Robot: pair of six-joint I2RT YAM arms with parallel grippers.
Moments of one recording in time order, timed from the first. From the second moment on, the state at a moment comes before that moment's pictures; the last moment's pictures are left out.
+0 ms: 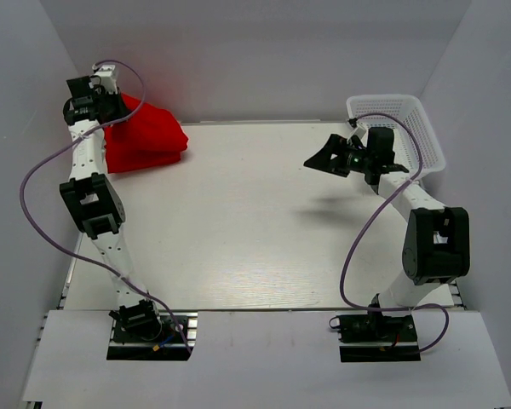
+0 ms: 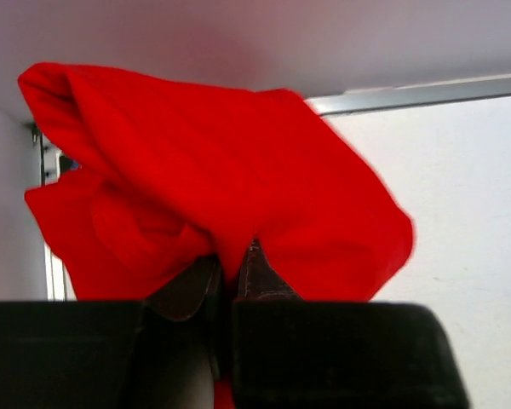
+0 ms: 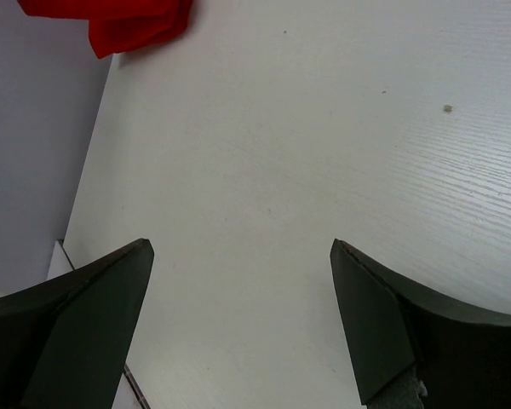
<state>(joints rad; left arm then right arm) 0.28 2.24 2.25 -0.52 0.45 0.16 0.09 1.65 1.12 0.02 -0.77 0.44</state>
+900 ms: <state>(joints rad) 0.37 2.40 2.26 -0.61 0.22 -0.02 0.12 1.71 1.16 0.02 -0.77 0.45</state>
